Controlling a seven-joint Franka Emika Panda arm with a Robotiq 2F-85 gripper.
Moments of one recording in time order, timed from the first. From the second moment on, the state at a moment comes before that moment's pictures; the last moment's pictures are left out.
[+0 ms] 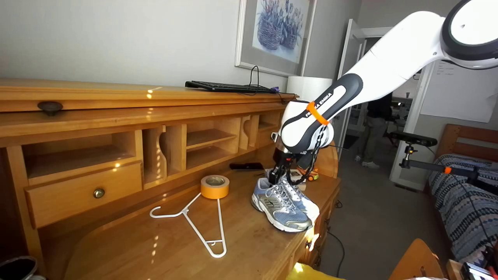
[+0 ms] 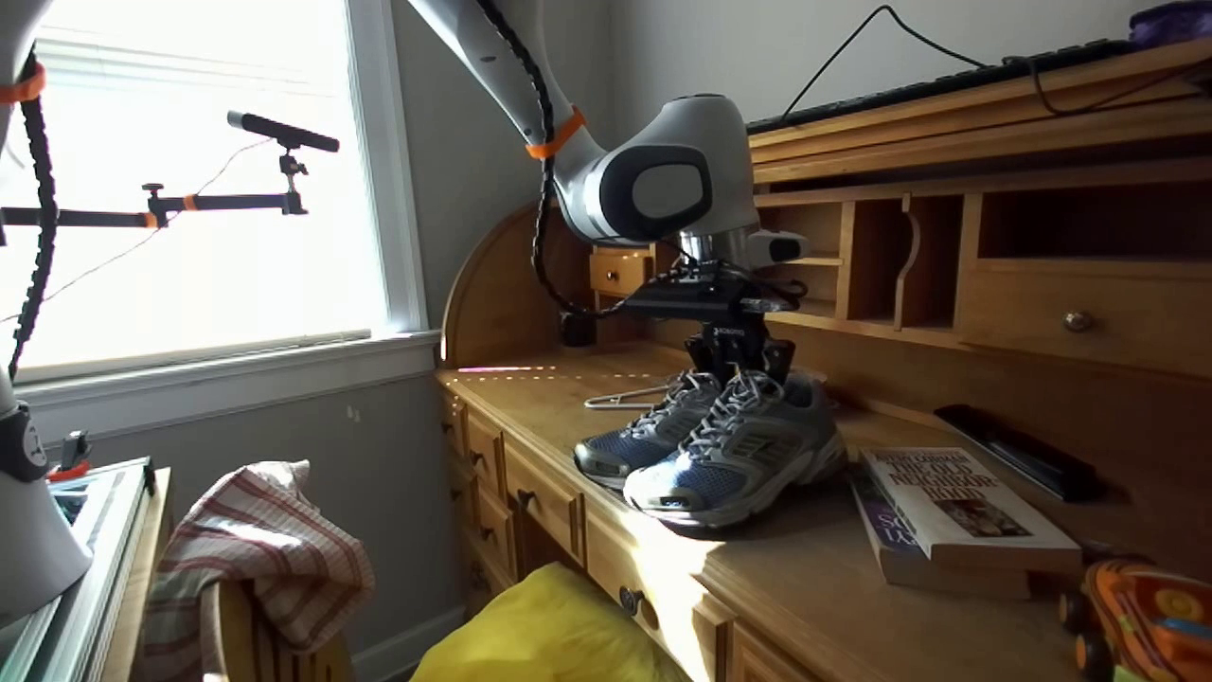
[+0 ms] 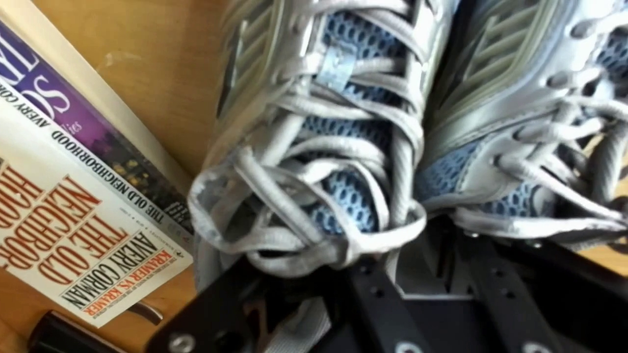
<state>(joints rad) -0.31 0.62 0.01 -1.85 -0.01 2.66 -0.39</state>
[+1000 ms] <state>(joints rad) -0.29 0.59 0.09 -1.78 0.15 2.42 -0.38</state>
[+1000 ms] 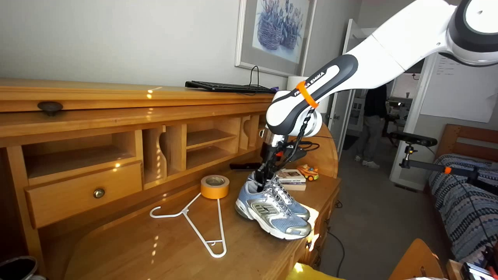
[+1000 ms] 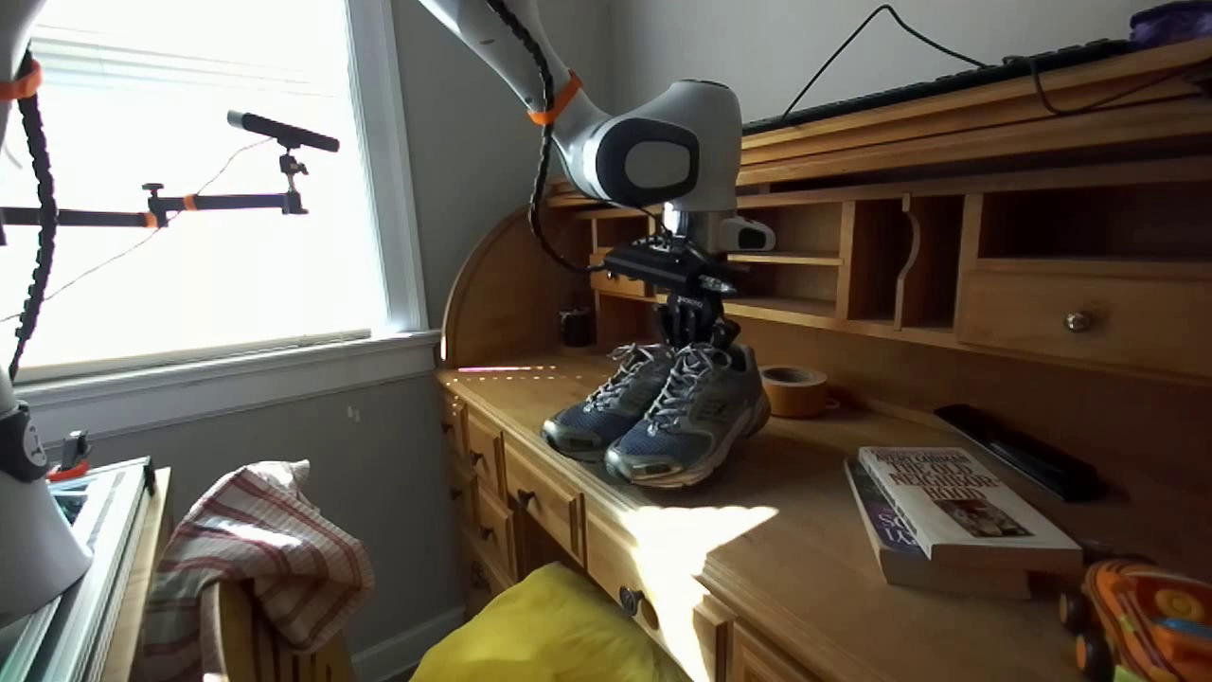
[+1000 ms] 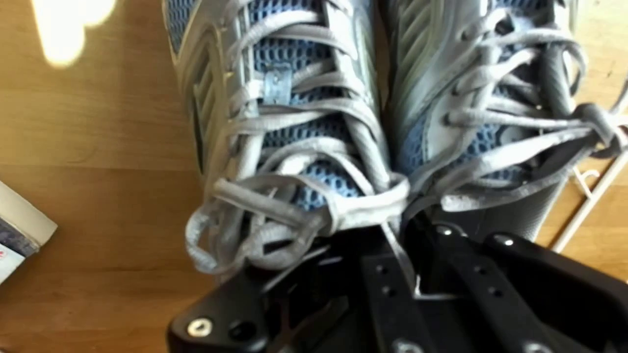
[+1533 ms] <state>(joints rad) -0.21 0.58 0.08 -1.75 0.16 2.42 -0.27</state>
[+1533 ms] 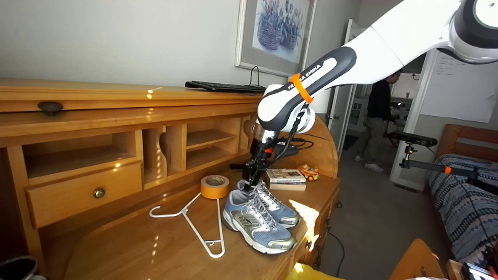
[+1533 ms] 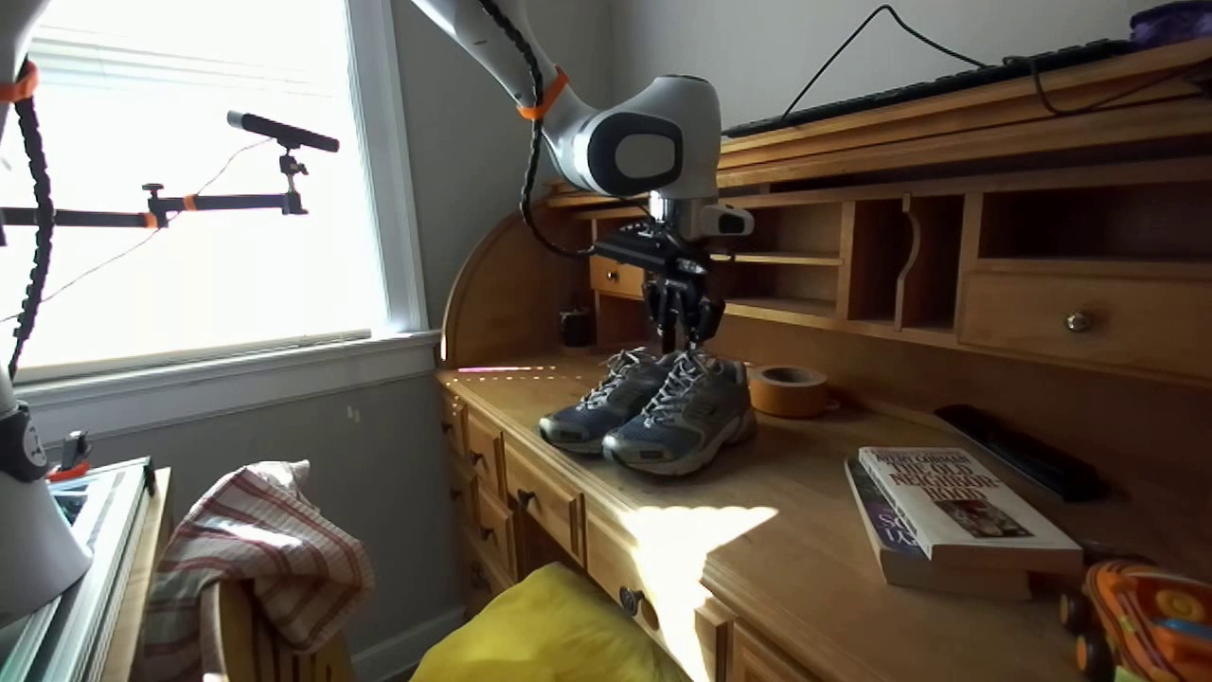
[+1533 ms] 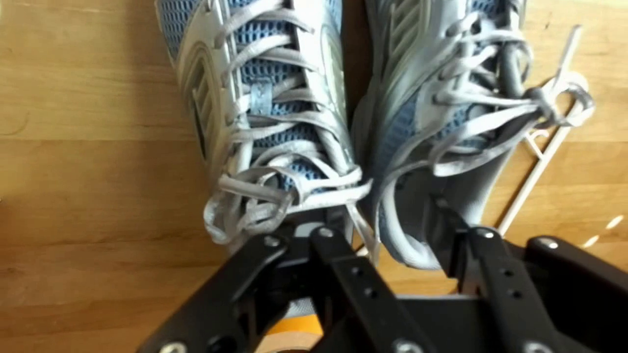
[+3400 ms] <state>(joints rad) -0.35 0.51 -0.22 -1.73 0.11 2.44 -0.15</state>
